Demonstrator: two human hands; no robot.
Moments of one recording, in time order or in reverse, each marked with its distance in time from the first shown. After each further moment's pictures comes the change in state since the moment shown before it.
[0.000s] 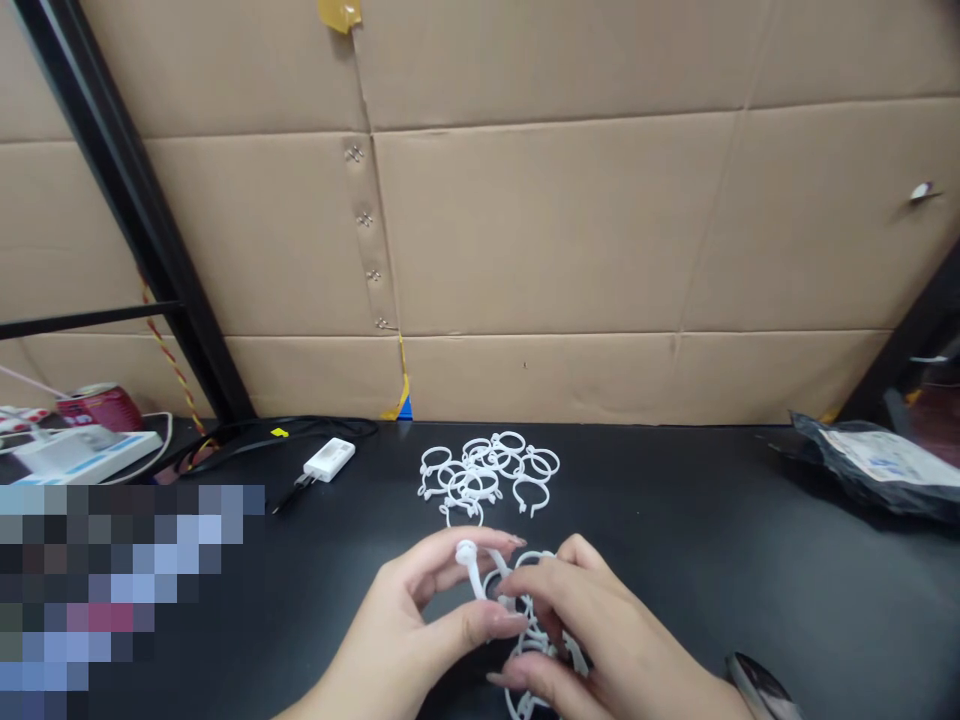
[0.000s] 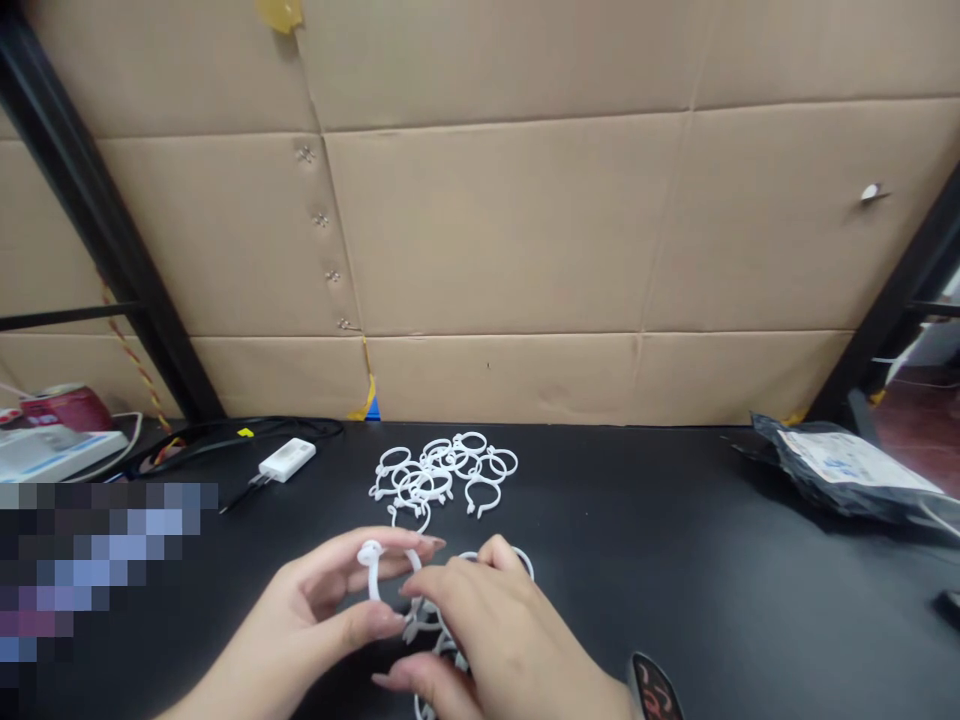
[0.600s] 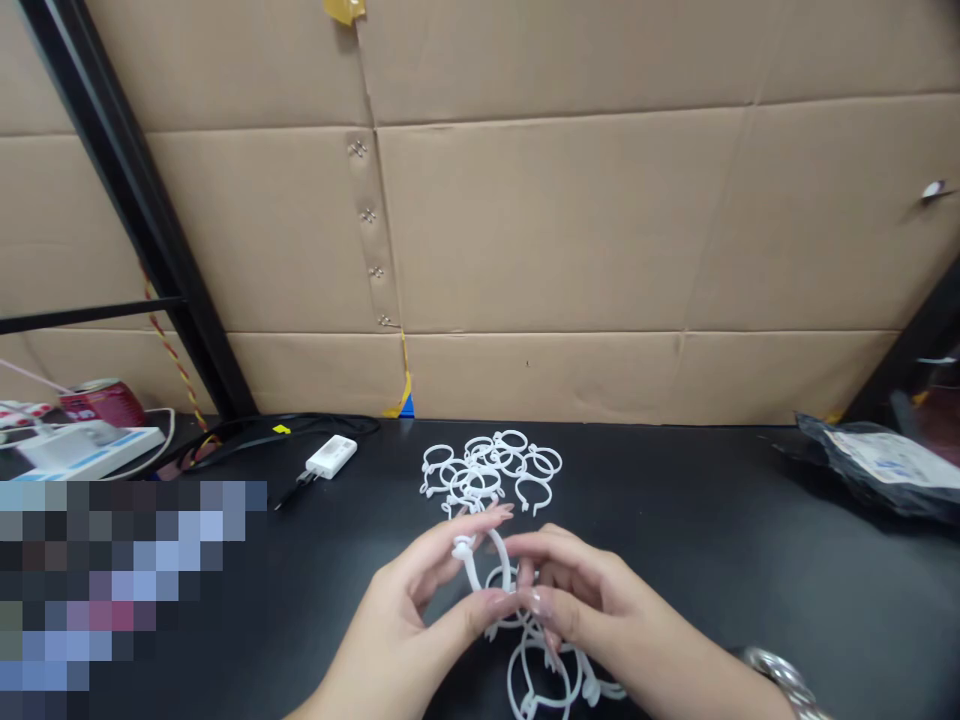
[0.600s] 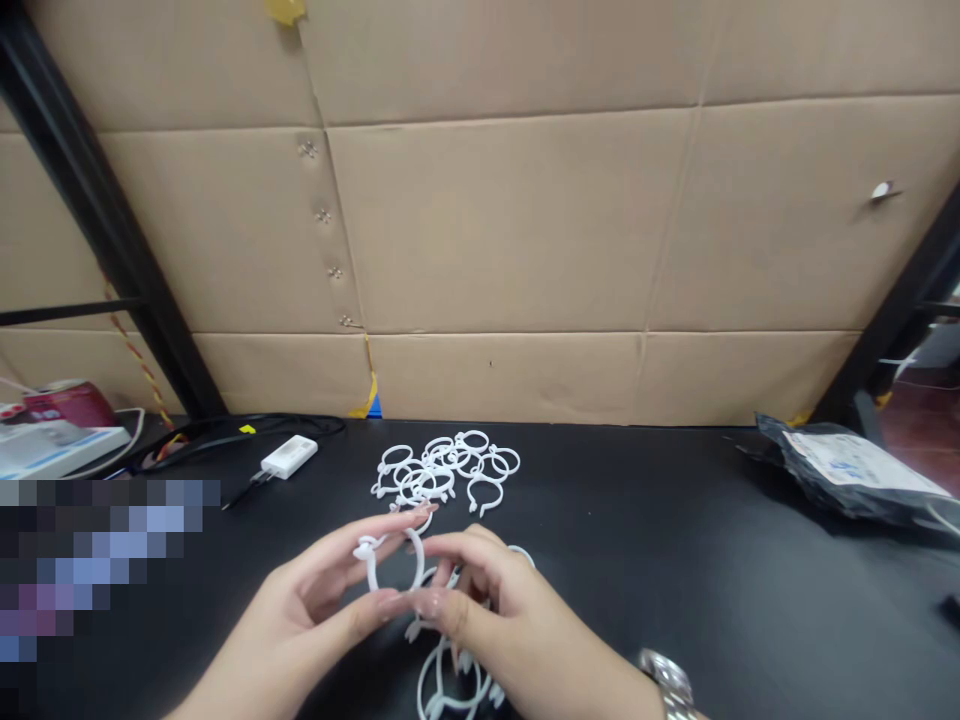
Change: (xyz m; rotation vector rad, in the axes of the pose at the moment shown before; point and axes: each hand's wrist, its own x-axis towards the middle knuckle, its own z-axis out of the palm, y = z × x) left_hand -0.003 0.001 0.004 0.024 0.089 0.053; right_hand 0.005 0.013 0.000 0.867 -0.063 0.381
